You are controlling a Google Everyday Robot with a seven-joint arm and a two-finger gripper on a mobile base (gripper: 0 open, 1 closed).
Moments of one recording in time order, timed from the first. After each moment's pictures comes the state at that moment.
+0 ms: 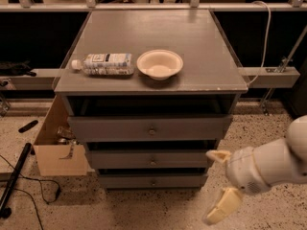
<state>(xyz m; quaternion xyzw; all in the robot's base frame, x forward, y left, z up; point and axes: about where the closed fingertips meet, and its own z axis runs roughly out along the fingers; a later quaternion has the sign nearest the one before) 0.365 -0.137 0.721 -0.55 0.76 0.25 0.24</state>
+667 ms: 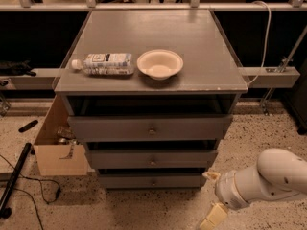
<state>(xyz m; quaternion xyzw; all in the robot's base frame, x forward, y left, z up) 0.375 -0.147 0.580 -0.52 0.79 0.26 0.21</state>
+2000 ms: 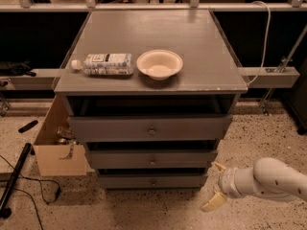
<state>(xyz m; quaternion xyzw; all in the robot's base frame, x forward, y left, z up) 0.464 -0.202 0.475 -0.51 0.80 0.16 0.28</state>
